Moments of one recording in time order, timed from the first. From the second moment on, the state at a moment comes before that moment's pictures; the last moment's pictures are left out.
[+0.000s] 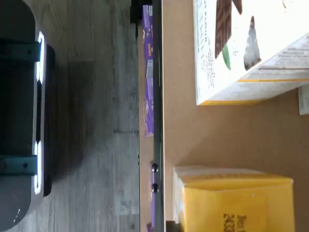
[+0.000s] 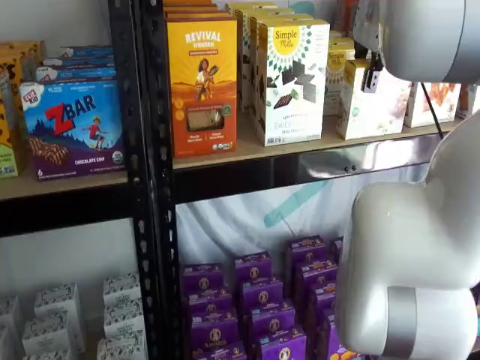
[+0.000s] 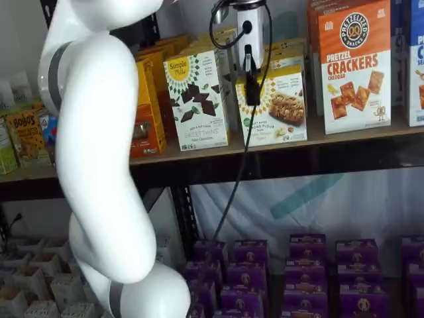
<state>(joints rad) -0.42 -0.22 -1.48 0.14 1.65 -1.96</state>
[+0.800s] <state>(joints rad) -0.42 -0.27 -1.48 0.13 1.74 -1.96</state>
